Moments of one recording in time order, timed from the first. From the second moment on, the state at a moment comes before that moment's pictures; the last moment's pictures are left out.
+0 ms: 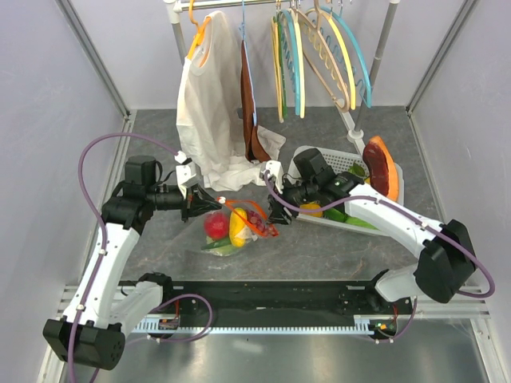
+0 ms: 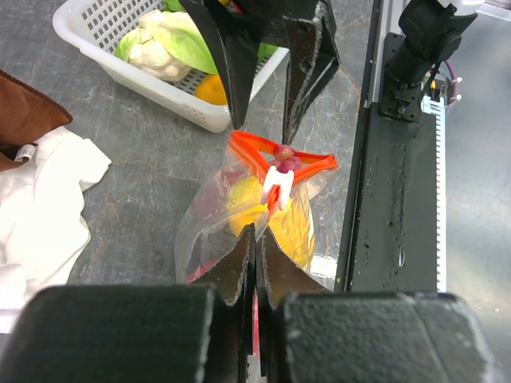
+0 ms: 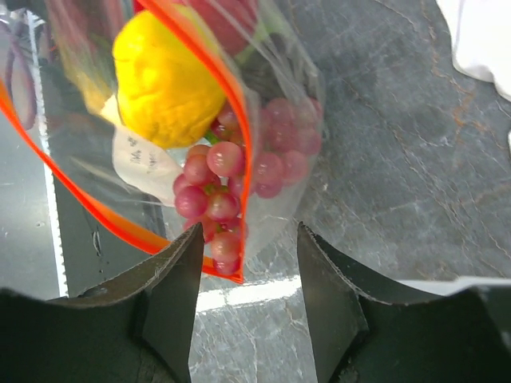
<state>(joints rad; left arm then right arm) -0.15 0.92 0.96 -0.70 1.10 0.52 0.69 1.41 1.09 -0.46 -0.66 -0.26</state>
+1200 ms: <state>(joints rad) -0.15 0.88 0.94 -0.68 1.10 0.52 0.77 1.43 1.69 -0.91 -0.65 -0.20</state>
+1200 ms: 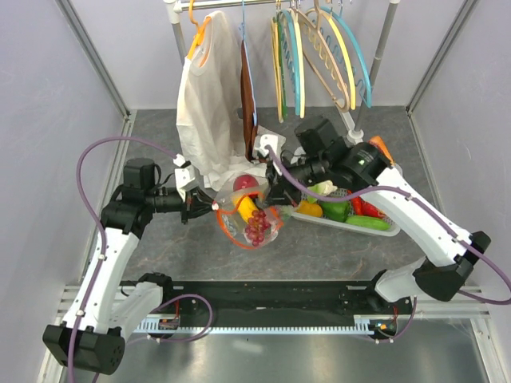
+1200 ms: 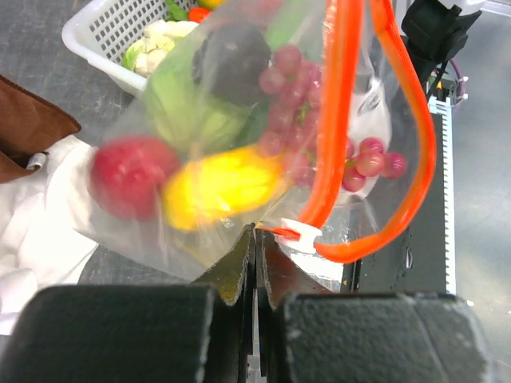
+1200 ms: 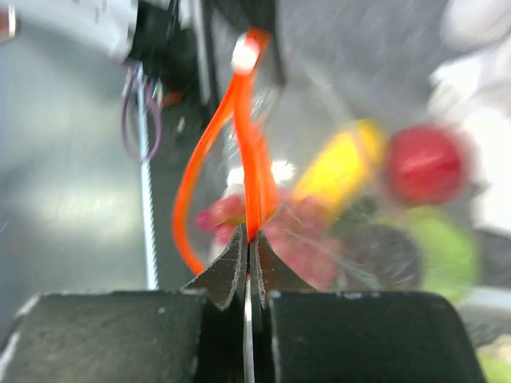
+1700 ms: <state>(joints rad) -0.12 0.86 0.96 -0.72 1.13 0.46 0.68 1.72 1.87 -1.28 -0.49 -0.46</state>
